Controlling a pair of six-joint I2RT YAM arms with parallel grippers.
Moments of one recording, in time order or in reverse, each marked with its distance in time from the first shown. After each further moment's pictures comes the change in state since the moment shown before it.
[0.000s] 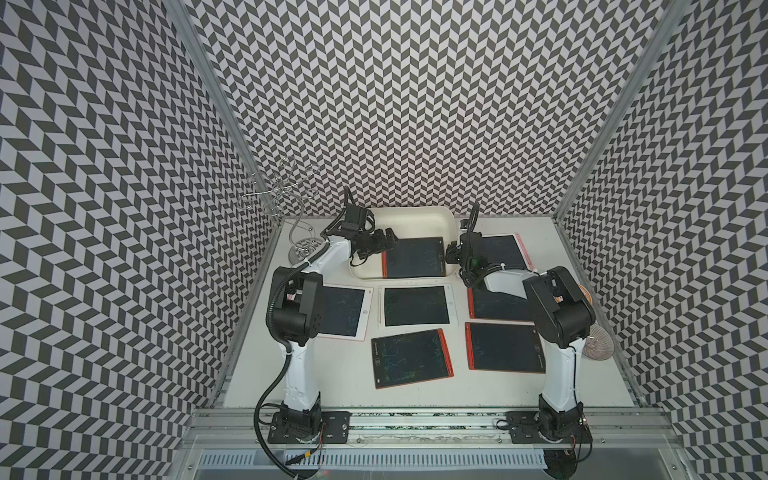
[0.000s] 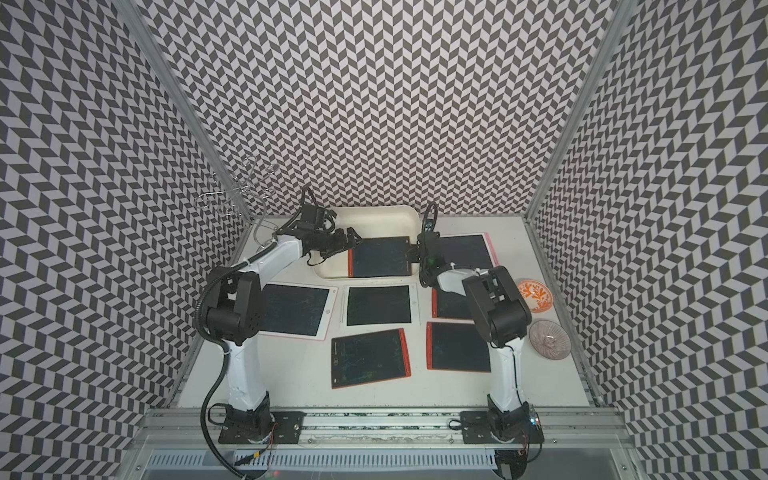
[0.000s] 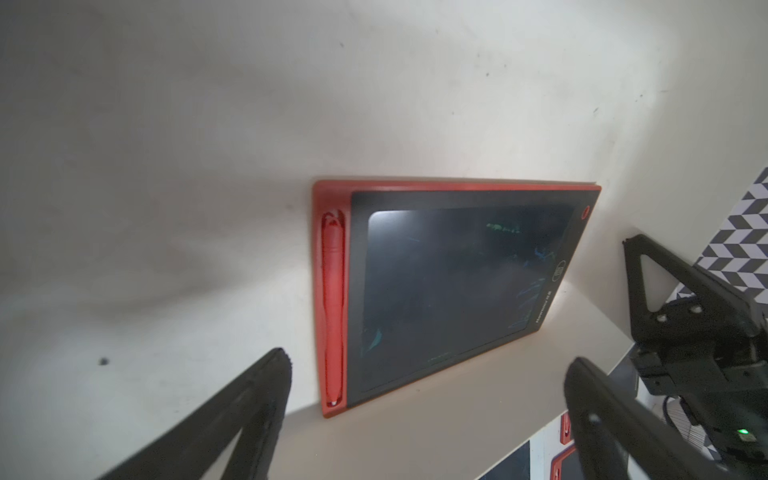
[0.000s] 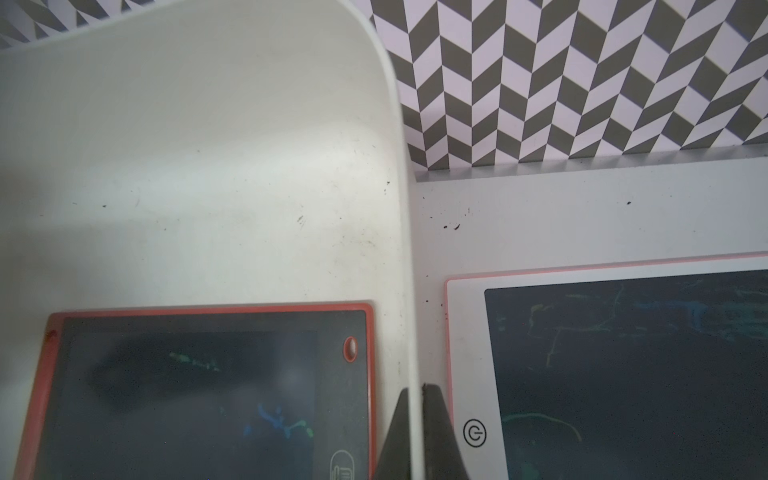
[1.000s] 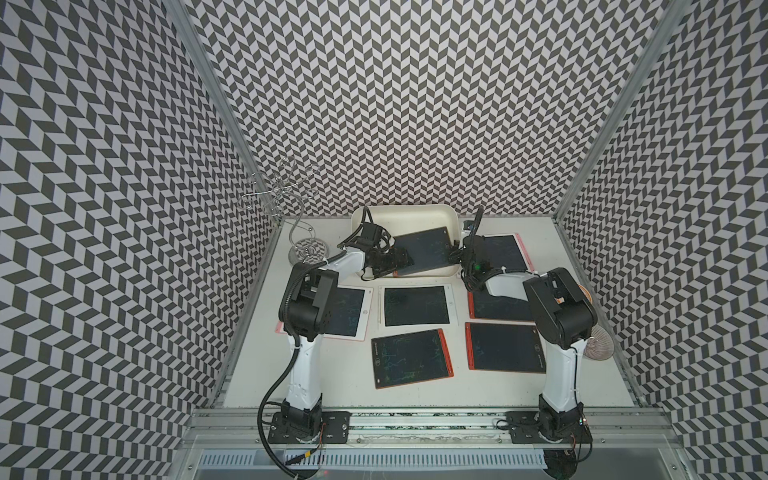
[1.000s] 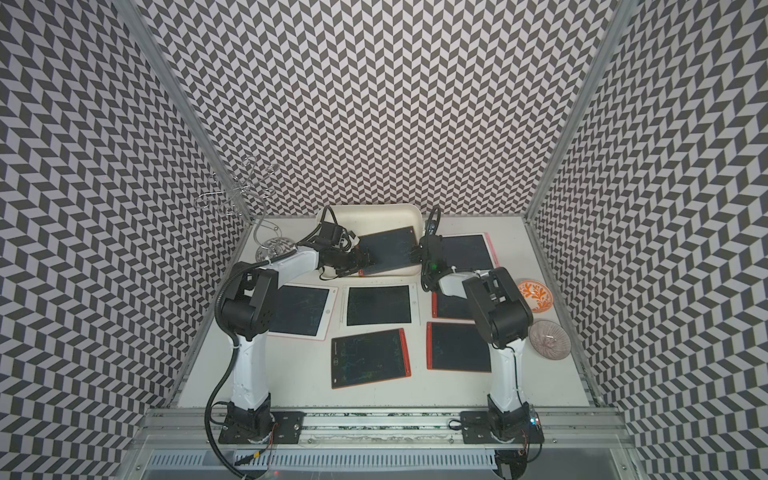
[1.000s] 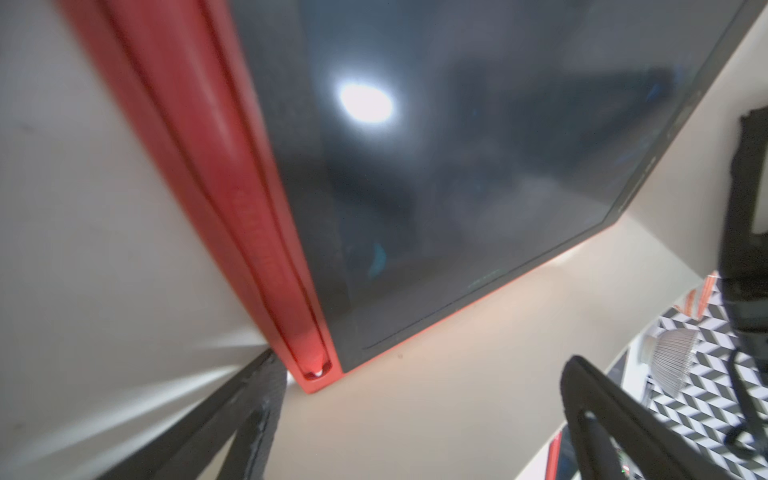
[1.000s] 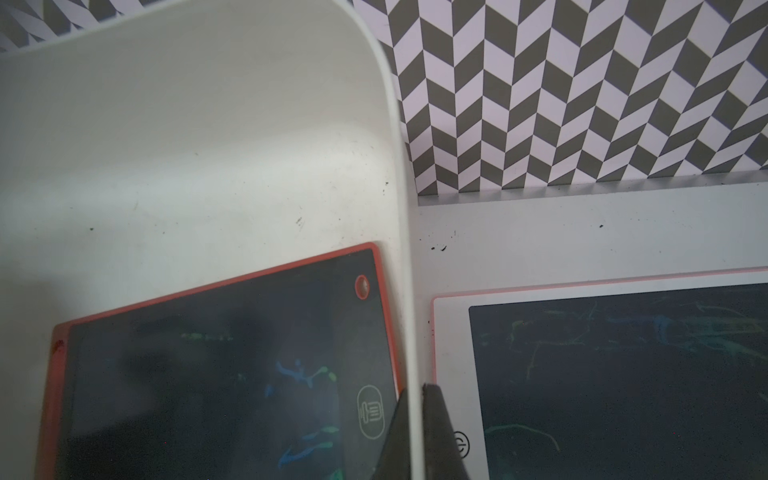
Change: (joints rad) left arm -0.085 0.083 -0.107 0.090 0.150 -0.045; right arm -0.002 -0.013 -0.060 0.110 0.021 -0.018
